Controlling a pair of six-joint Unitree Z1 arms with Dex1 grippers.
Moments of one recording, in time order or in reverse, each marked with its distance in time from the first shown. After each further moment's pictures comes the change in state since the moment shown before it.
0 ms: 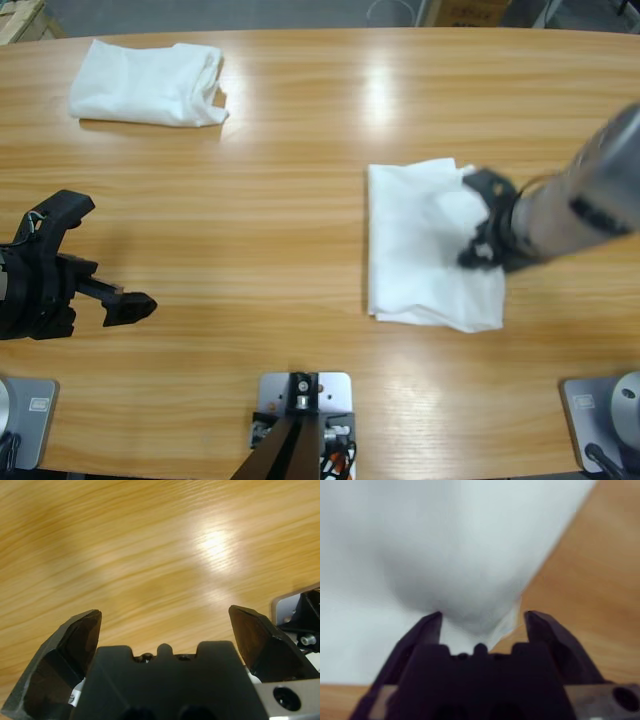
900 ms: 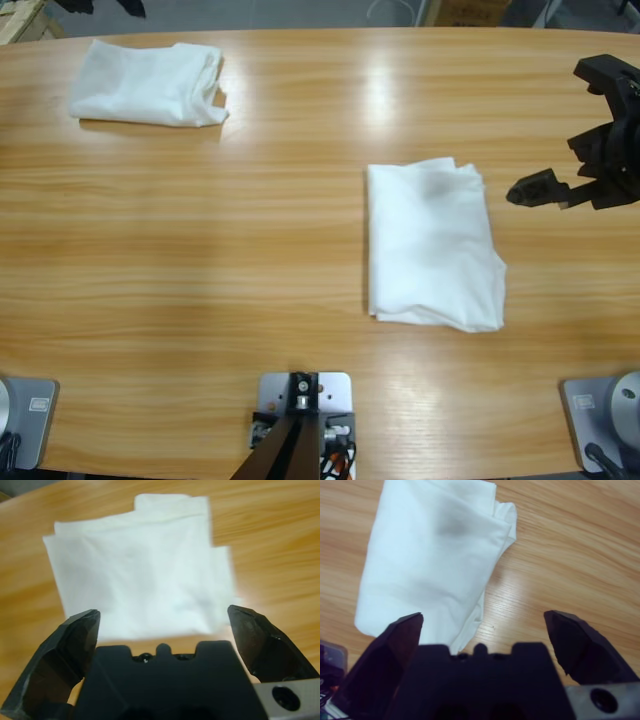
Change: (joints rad) arm 0 0.840 0.679 -1.102 0.171 -0.044 0.772; arm 1 -0.124 -0.295 -0.129 0.157 0.040 -0.081
